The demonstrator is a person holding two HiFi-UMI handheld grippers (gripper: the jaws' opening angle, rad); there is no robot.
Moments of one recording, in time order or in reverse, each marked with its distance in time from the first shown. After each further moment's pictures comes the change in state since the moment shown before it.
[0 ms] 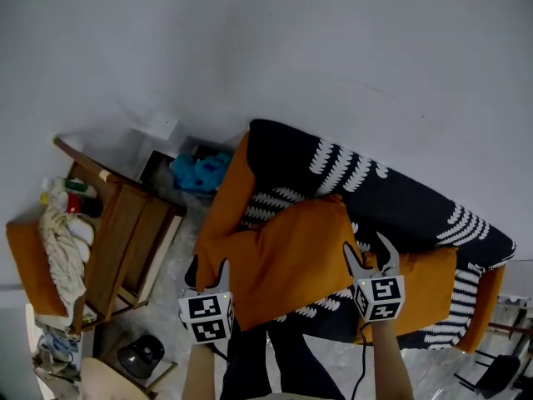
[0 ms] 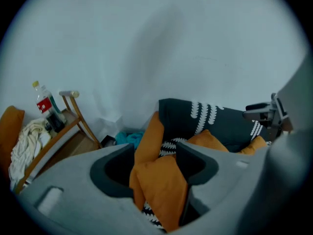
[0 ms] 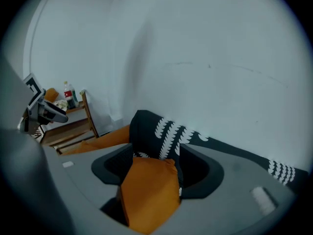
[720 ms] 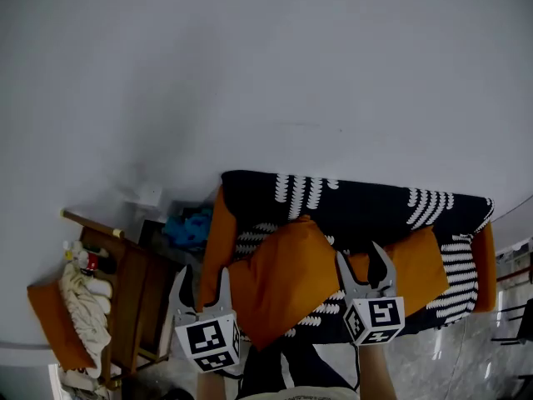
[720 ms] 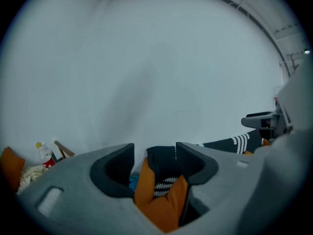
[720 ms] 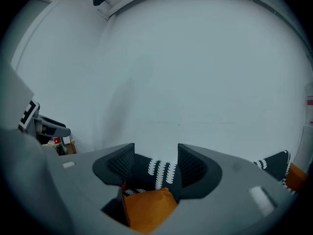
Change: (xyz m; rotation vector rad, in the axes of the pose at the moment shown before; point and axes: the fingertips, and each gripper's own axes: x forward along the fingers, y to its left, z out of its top) left arm -0.162 -0.038 0.147 0.149 -0.400 -0.111; right arm -0.195 0.030 0.122 0.201 -0.365 -0.261
